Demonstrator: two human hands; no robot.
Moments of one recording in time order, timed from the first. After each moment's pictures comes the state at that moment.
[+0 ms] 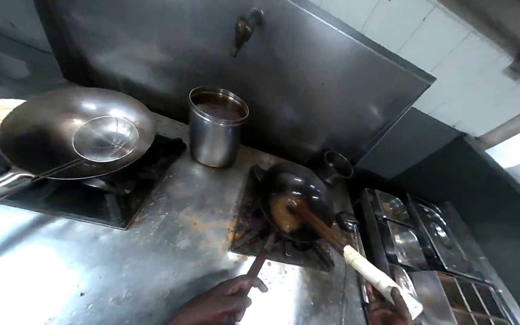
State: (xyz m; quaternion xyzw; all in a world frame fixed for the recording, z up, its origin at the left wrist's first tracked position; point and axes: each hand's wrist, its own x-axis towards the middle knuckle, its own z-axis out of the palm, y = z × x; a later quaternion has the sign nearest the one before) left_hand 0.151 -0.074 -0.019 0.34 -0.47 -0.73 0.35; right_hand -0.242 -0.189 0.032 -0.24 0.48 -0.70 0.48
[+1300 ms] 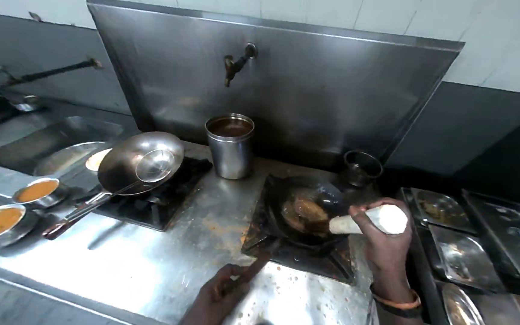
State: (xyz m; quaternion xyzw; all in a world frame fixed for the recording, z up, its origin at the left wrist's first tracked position) left_hand 0.073 -0.045 0.055 0.67 -0.36 -0.47 0.46; right_hand -0.166 -0.292 0.123 -0.61 0.33 -0.61 0.38
